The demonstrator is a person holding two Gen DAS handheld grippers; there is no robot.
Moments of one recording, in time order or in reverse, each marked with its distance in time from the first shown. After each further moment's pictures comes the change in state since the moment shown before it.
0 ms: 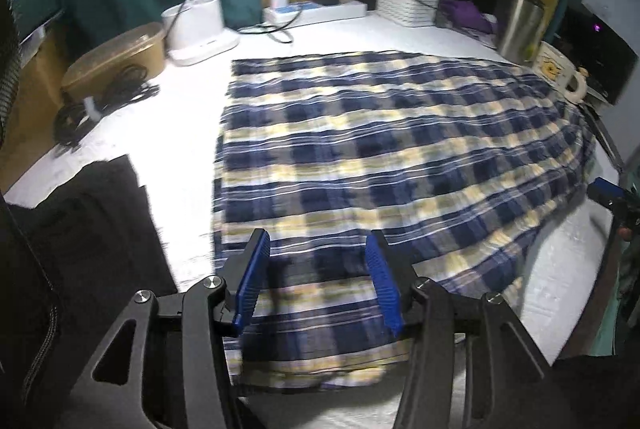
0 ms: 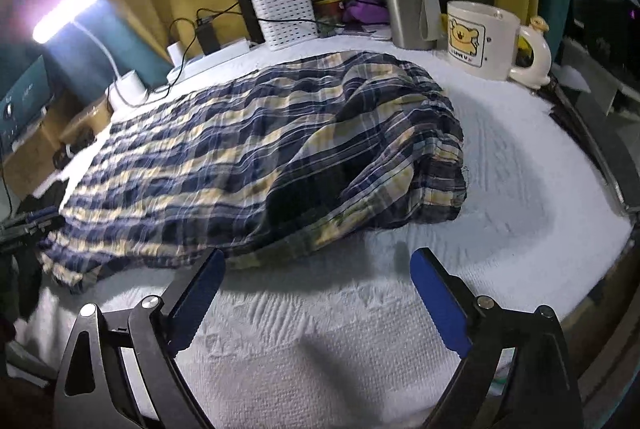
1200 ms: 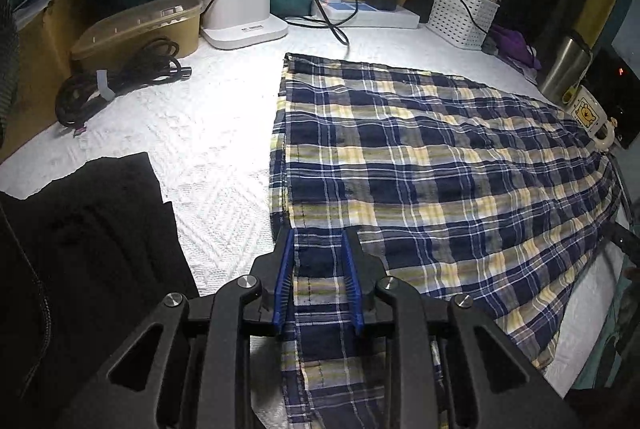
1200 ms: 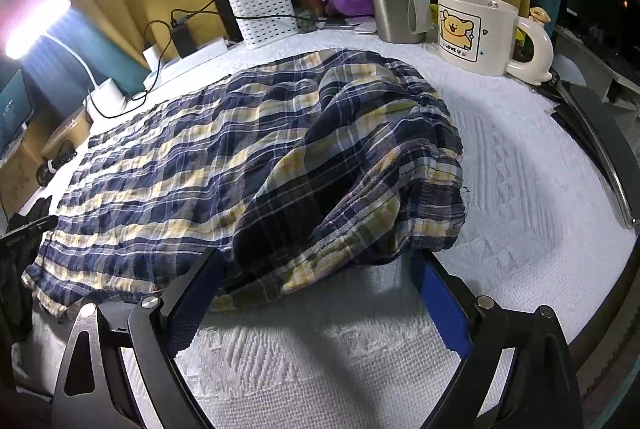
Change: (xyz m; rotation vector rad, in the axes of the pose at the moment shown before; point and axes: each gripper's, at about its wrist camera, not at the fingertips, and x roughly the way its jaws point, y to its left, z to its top) left arm 0.029 0.045 0.019 -0.132 -0.002 -0.010; right arm 0.021 -0.008 0.019 0.026 0.028 -0.041
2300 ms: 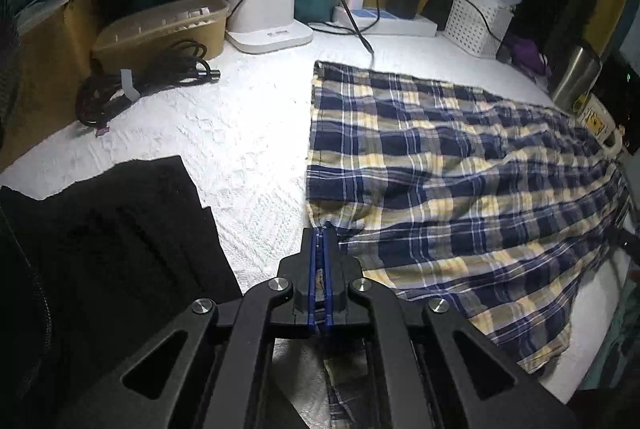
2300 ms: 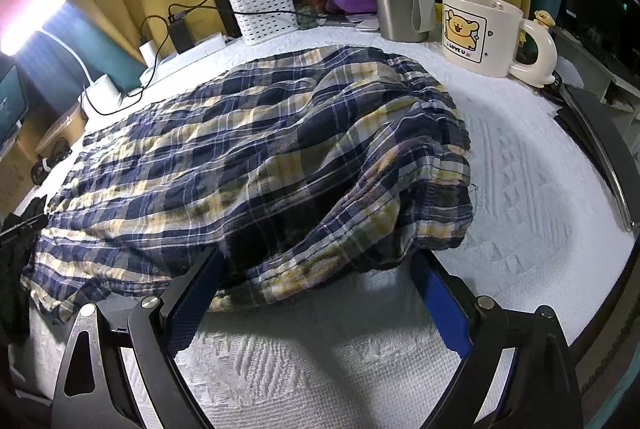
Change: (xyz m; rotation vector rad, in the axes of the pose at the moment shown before) left arm -0.008 0.024 0.005 -0.014 -0.012 0.036; right arm 0.003 0.005 0.001 -0.001 0.012 -0.015
